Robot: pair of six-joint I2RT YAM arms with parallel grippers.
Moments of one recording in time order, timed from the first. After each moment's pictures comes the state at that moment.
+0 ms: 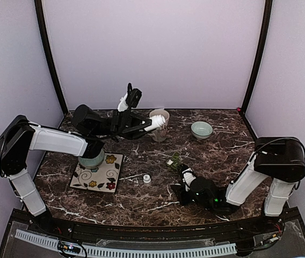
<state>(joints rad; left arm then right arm) -0.72 1.73 0.98 1.37 1.07 -1.48 1.18 1.83 0.40 0.86 0.43 0.38</state>
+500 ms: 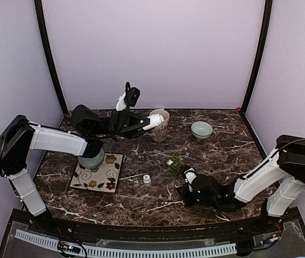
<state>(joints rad) -0.71 1.73 0.98 1.40 1.08 -1.49 1.19 1.65 0.40 0.57 0.42 0.41</state>
